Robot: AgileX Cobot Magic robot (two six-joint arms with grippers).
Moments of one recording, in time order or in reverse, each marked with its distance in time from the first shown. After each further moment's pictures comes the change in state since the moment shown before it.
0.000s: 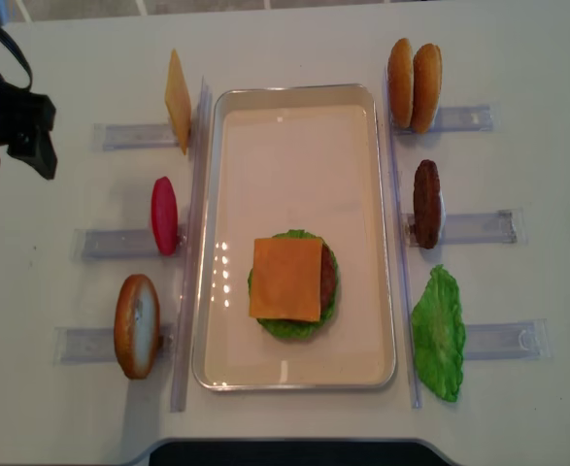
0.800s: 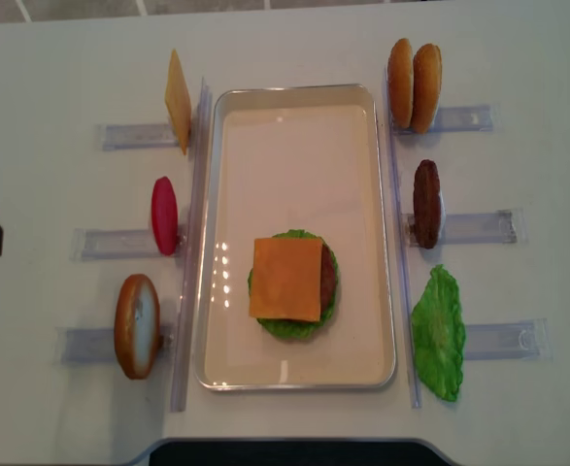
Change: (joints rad) left arm 0.029 -0.538 0.303 0.008 0.011 -0.004; right arm 0.000 0.000 0.000 0.000 0.000 0.000
